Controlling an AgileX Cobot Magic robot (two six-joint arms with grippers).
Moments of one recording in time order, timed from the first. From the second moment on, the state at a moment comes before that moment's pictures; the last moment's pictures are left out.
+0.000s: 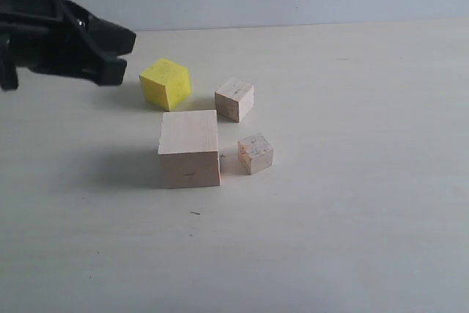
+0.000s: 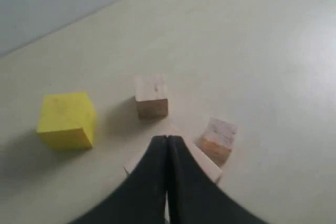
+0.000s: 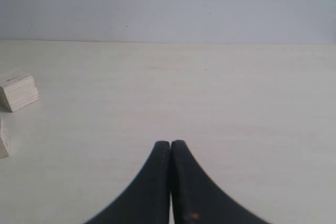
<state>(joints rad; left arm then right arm) -0.53 1.23 -0.83 -0.62 0.32 0.71 0.10 0.01 0.00 -0.11 0.34 0.08</state>
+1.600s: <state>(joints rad) -0.36 1.91 -1.38 -0.25 0.43 0.60 0.10 0.01 0.00 -0.11 0.34 0.08</state>
